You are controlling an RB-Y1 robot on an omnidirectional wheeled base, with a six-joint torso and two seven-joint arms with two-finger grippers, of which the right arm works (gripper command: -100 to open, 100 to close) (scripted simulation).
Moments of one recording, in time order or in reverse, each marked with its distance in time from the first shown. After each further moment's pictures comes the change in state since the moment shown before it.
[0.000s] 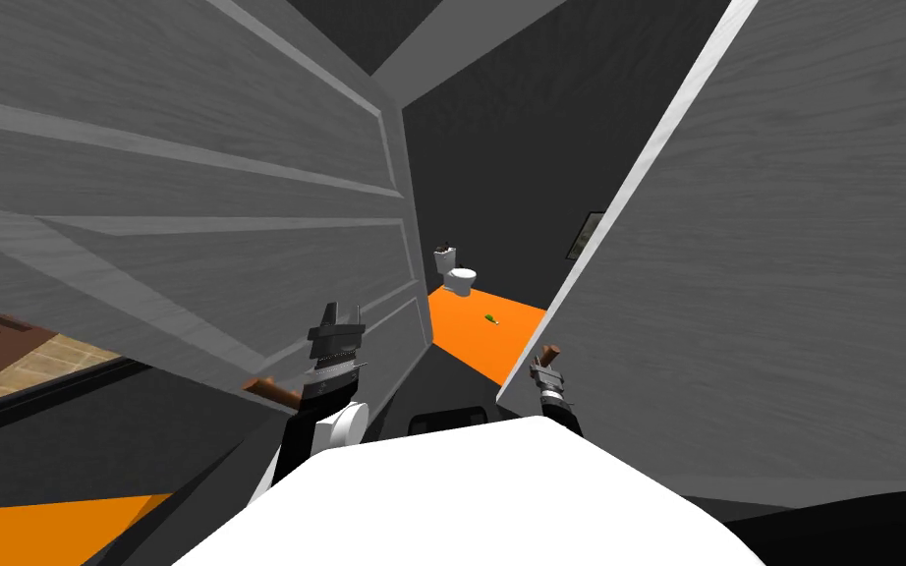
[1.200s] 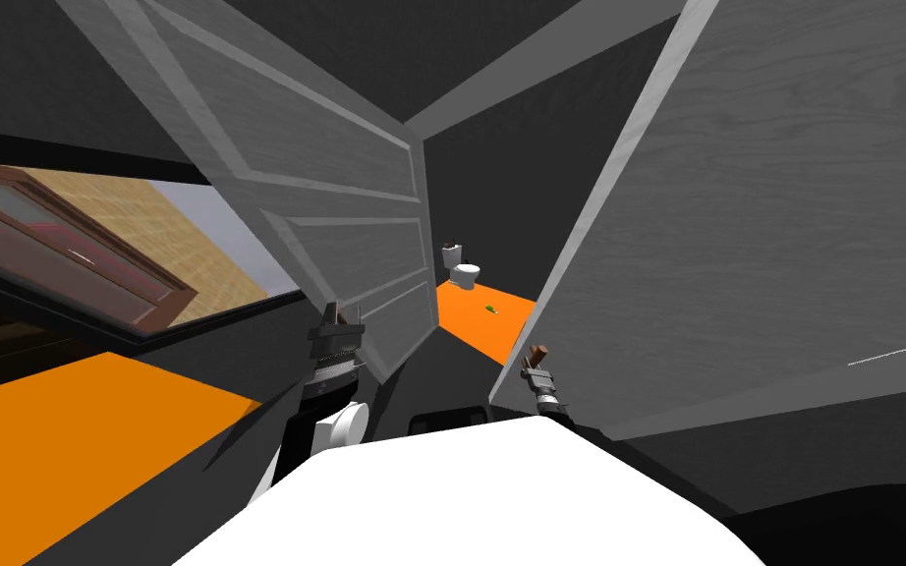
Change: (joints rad) arm 0.052 -0.066 0.144 -0.078 0.083 -0.019 -0.080
